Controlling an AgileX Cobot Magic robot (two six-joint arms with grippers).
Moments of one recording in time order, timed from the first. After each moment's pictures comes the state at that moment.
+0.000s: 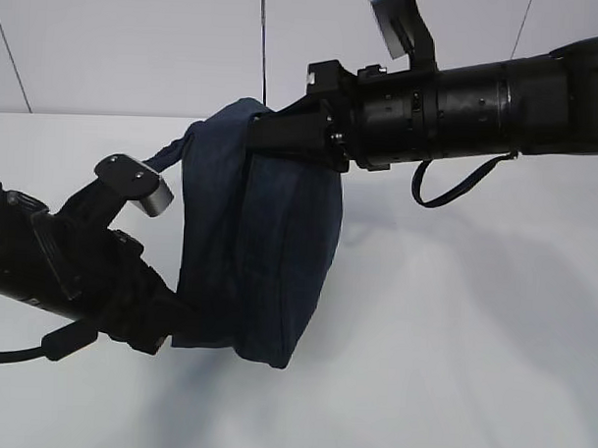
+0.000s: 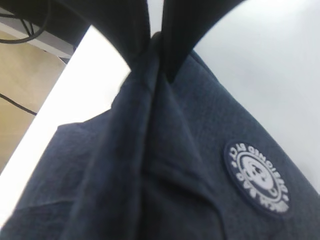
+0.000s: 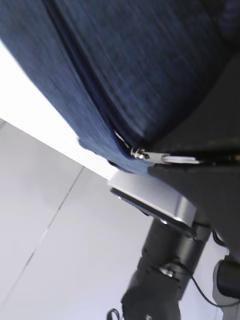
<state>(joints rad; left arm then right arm) -0.48 1.61 -0.72 -1.02 0.46 1.14 0.32 1.73 -1.13 1.68 0.88 -1.17</state>
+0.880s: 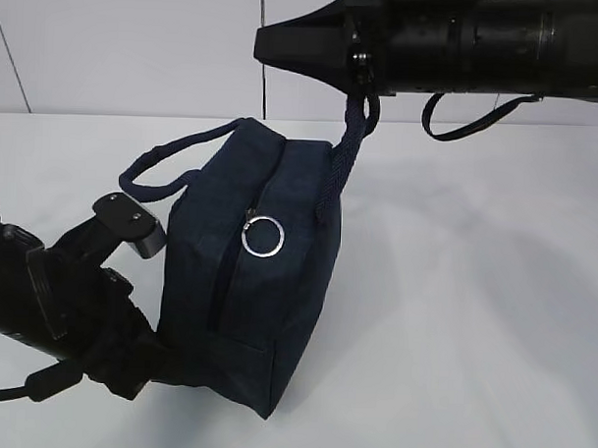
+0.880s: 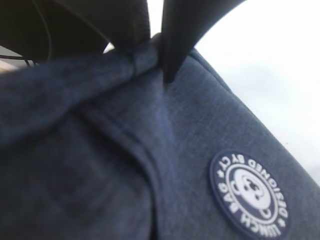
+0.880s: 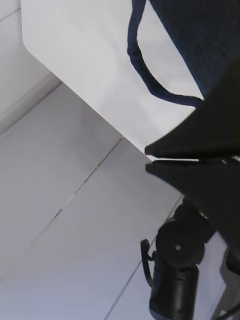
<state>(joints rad) -0.48 1.62 -0.68 -0.98 0.48 1.14 0.28 1.72 -1.21 1.73 1.04 -1.30</state>
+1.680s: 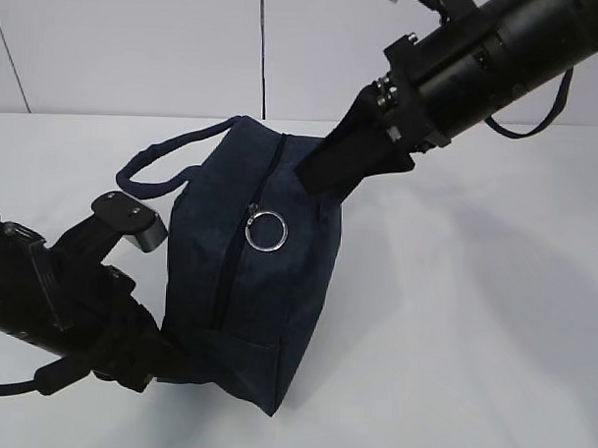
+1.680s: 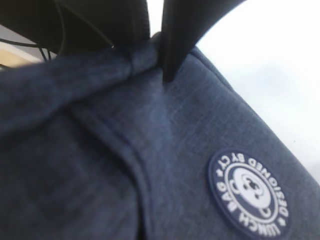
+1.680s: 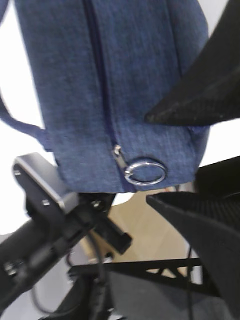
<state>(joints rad) -0.48 1.62 -0.68 -1.05 0.48 1.14 0.30 1.69 -1.39 0.92 1.19 -1.10</state>
